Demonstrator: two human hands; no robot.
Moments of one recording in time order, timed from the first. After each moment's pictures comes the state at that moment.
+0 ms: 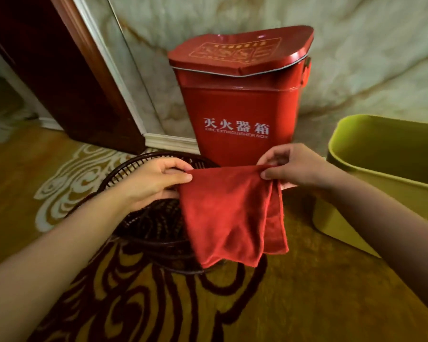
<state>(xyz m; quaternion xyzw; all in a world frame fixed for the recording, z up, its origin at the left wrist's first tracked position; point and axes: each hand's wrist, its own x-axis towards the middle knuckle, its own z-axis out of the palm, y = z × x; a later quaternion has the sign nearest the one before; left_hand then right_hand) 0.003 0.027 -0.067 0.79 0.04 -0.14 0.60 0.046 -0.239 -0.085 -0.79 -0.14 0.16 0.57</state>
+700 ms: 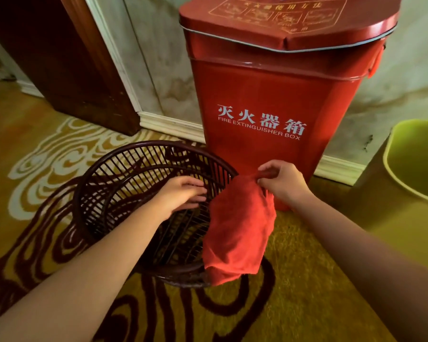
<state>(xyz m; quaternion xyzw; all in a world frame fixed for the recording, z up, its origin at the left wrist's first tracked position) 0.100 0.062 -0.202 0.76 0.20 -0.15 0.60 0.141 -0.171 -0.193 -0.88 -0.02 0.06 0.48</state>
